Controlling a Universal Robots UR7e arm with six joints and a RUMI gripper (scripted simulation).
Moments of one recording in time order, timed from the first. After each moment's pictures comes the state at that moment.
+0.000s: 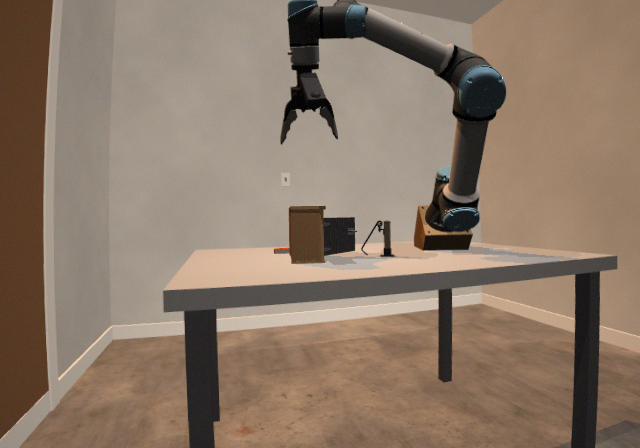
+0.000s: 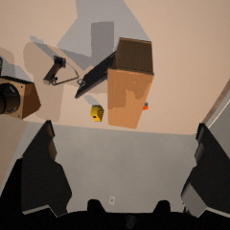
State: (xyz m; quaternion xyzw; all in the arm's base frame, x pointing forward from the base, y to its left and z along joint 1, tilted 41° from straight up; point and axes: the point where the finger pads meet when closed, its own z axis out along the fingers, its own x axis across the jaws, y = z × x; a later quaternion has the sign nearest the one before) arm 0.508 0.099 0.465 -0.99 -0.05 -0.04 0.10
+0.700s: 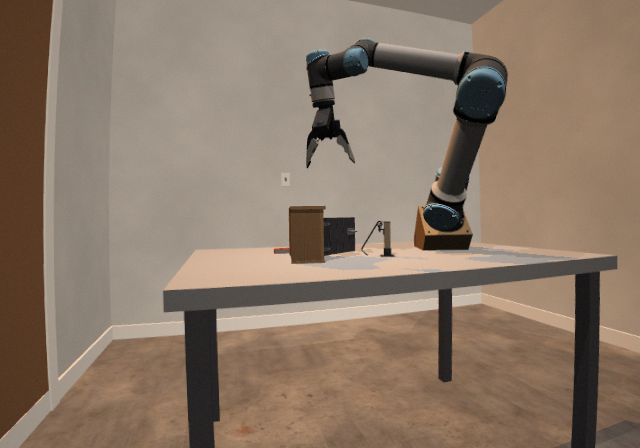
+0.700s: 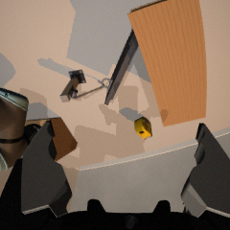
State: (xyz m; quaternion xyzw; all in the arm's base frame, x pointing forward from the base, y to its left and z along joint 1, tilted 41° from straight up) arm 0.444 0.011 0.320 -0.96 0.16 0.04 0.22
